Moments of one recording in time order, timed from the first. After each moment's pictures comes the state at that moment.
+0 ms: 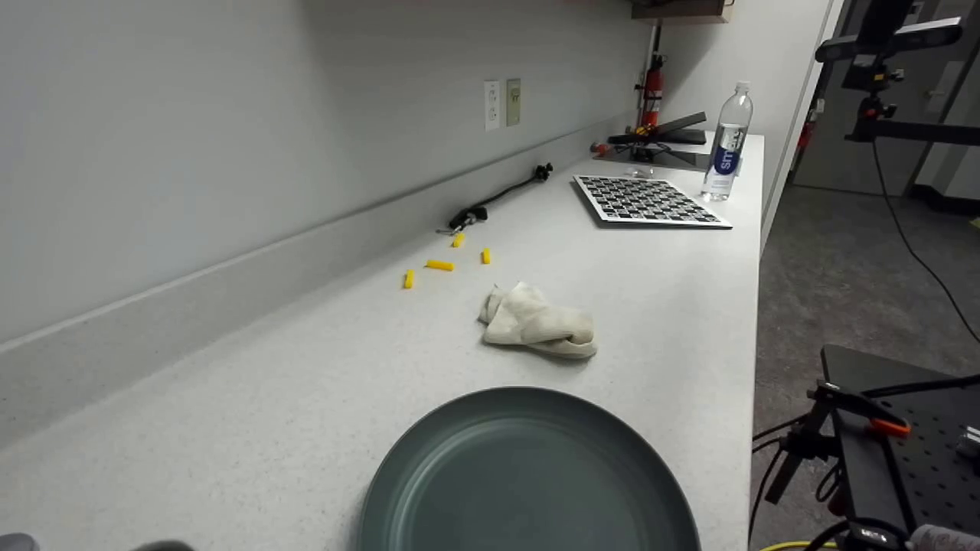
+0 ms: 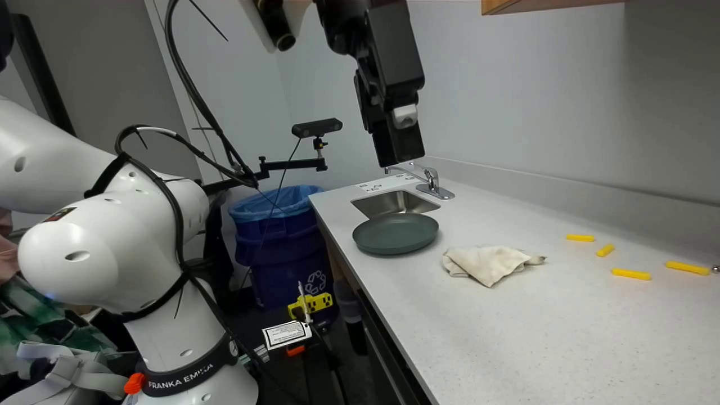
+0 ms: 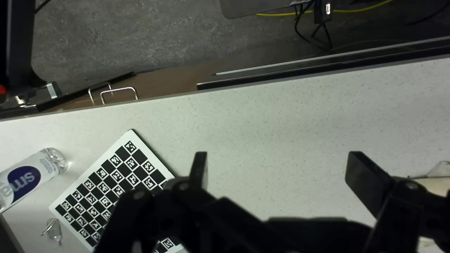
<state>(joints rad) -0.25 -0.77 -0.15 -2.50 -0.33 1.84 -0.11</state>
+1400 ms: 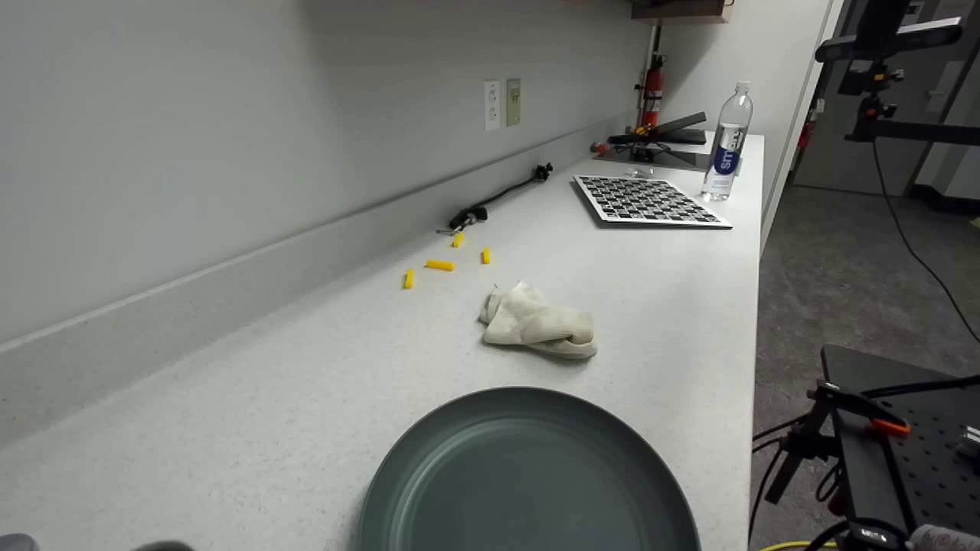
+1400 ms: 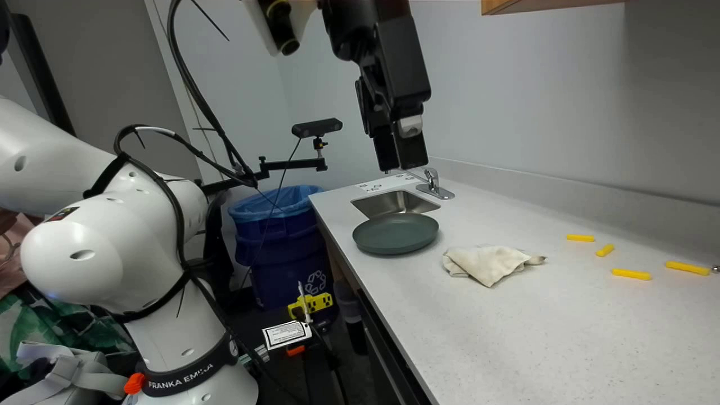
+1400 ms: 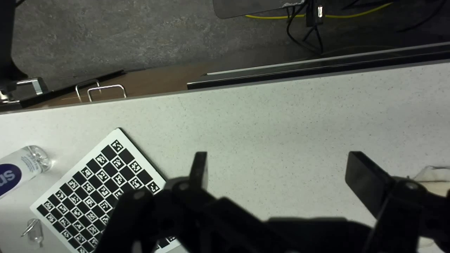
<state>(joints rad) -0.22 -0.76 -0.17 -2.50 -0.32 1.84 -0.13</state>
